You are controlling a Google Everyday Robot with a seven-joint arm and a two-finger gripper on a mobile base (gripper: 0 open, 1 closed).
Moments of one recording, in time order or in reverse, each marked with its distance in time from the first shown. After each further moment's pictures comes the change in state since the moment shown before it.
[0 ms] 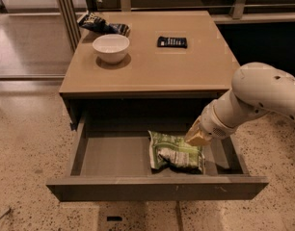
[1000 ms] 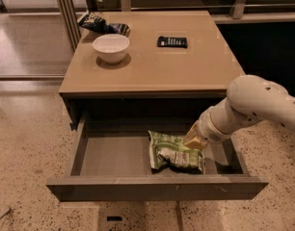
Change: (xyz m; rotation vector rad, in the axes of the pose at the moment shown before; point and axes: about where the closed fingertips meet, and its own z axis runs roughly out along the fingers) arm 0.011 -0.010 0.031 0.022 -0.013 0.007
